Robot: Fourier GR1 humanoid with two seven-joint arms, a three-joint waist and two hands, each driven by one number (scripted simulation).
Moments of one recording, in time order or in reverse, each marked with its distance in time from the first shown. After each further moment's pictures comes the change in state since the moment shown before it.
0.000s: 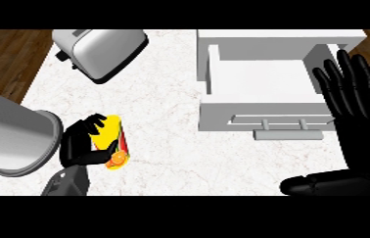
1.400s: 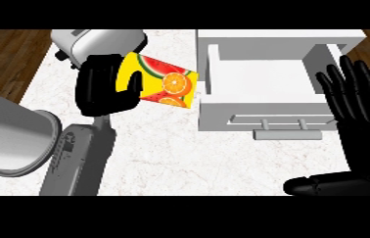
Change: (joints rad) left arm -0.167 -0.125 -0.272 -0.786 0.082 0.266 0.649; right arm 0.037 -0.004 -0.020 0.012 0.001 0.023 -0.035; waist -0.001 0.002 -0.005
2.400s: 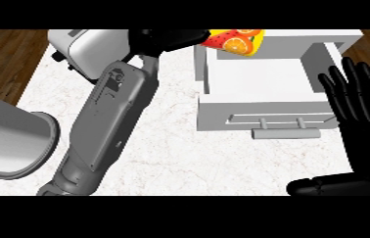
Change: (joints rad) left arm -0.515 -0.007 -0.081 0.342 -0.058 0.256 0.151; right arm 0.010 -0.005 -0.013 0.001 -0.014 0.015 -0.007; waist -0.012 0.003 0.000
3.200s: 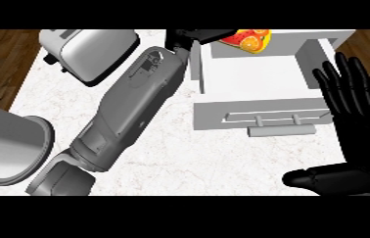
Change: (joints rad) left arm -0.246 -0.001 -0.175 0.461 0.228 0.141 -0.161; right arm -0.035 -0.002 -0.004 0.060 0.005 0.014 -0.036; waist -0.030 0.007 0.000
